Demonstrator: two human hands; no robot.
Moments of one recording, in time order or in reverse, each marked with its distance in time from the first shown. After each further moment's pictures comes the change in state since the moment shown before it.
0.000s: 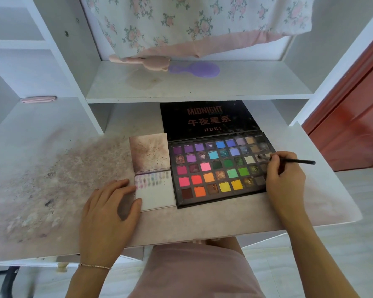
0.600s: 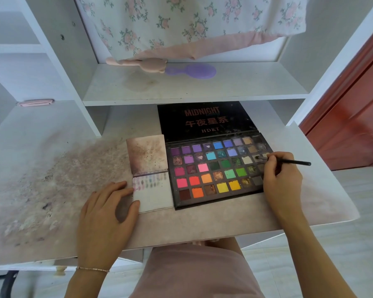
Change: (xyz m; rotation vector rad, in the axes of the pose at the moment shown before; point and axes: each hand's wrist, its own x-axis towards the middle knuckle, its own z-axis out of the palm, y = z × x) left_hand 0.000 -0.002 0.002 -0.003 0.022 0.020; right_hand -0.002 0.001 0.000 0.003 0.011 0.001
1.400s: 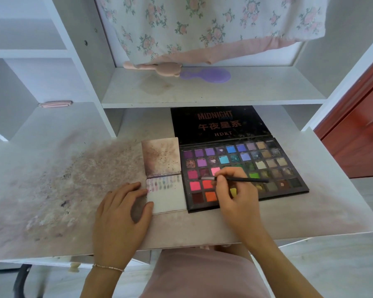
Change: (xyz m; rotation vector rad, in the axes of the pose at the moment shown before) left_hand 0.000 0.000 -0.001 0.009 0.003 0.007; right_hand -0.058 -0.072 0.044 0.364 -0.318 -0.202
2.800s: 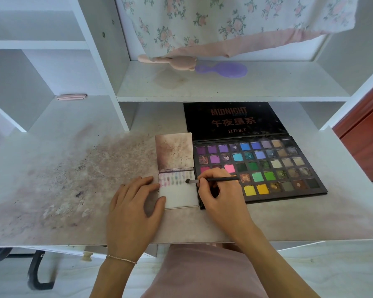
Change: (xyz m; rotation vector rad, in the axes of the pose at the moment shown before) left_hand -0.002 0.002 -0.001 -0.021 0.005 -0.040; right_hand 0.000 0.005 0.036 -0.208 -0.223 0.069
